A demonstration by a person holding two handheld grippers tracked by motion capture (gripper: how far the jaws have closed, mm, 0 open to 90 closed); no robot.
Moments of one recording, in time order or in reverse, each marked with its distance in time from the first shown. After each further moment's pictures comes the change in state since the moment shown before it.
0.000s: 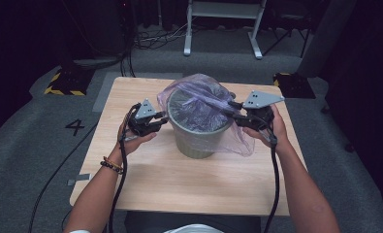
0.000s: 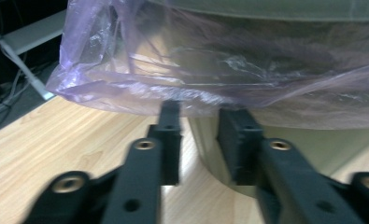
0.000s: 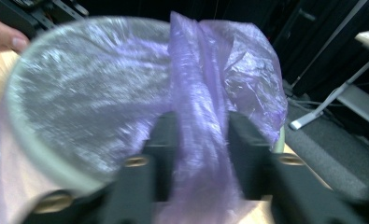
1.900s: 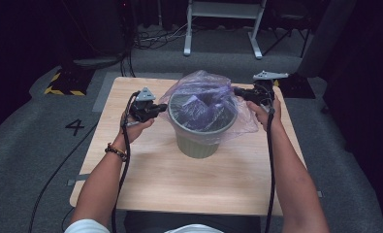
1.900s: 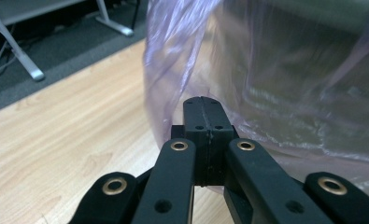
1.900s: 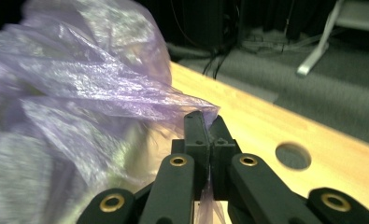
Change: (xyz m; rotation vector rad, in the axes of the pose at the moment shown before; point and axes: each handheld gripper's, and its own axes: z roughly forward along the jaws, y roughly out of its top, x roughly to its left) left arm 0.040 0.006 0.027 0.059 -0.015 -0.116; right arm -0.095 -0.043 0.058 0.026 -0.038 0.447
